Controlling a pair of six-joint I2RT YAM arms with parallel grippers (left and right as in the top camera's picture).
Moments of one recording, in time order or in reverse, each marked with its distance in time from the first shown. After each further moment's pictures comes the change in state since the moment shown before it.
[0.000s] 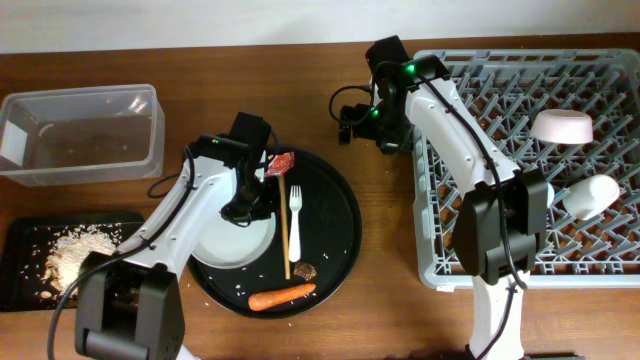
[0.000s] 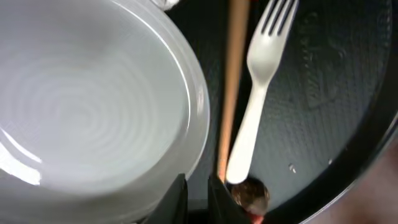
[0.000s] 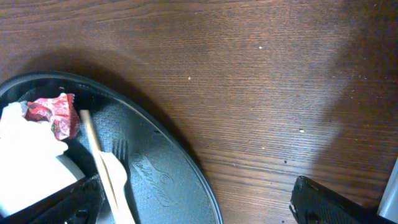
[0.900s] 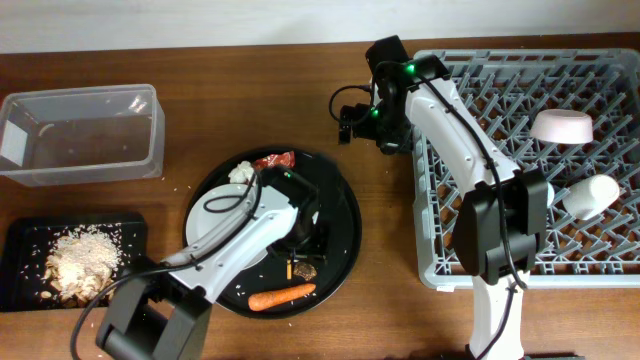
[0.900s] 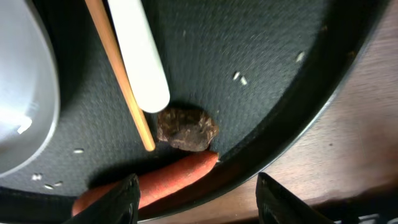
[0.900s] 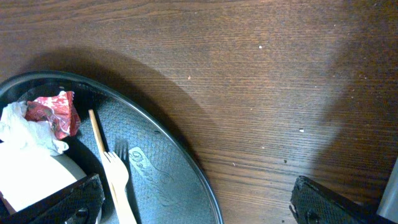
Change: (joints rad) left arm -0.328 0.000 -0.066 -0.044 0.019 -0.097; right arm 0.000 0.000 0.000 0.000 0.000 0.000
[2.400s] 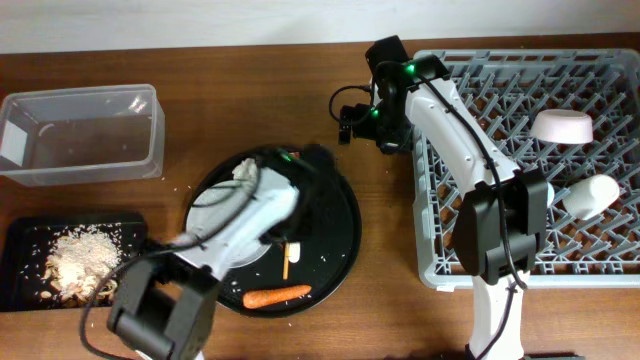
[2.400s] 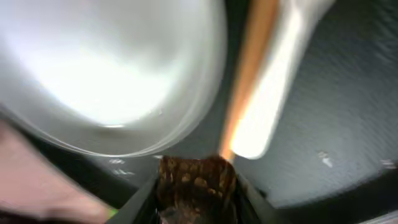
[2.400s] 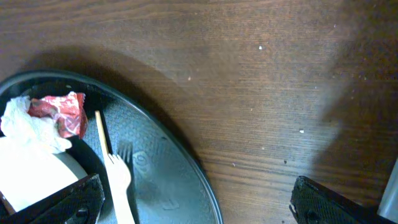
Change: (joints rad) left arm 0.076 0.080 0.123 -0.140 -0.270 -0.169; right arm 0.000 0.000 0.000 -0.001 0.000 0.000
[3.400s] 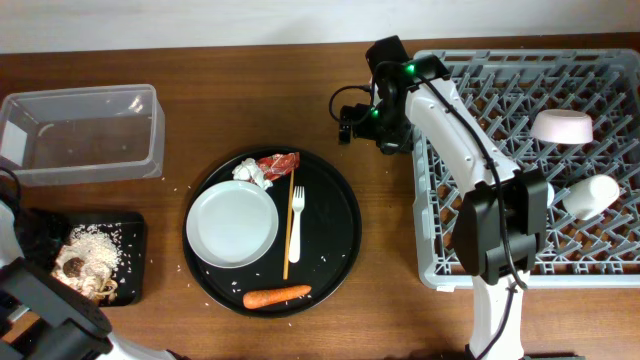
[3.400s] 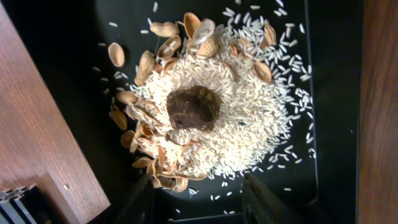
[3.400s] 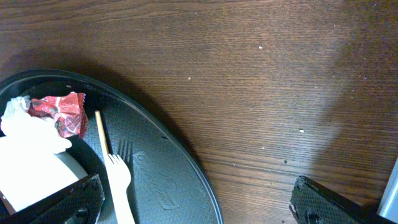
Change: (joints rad) left arm 1.313 0.000 0.066 0.113 0.018 0.071; right arm 0.000 0.000 0.000 0.001 0.000 -0.001
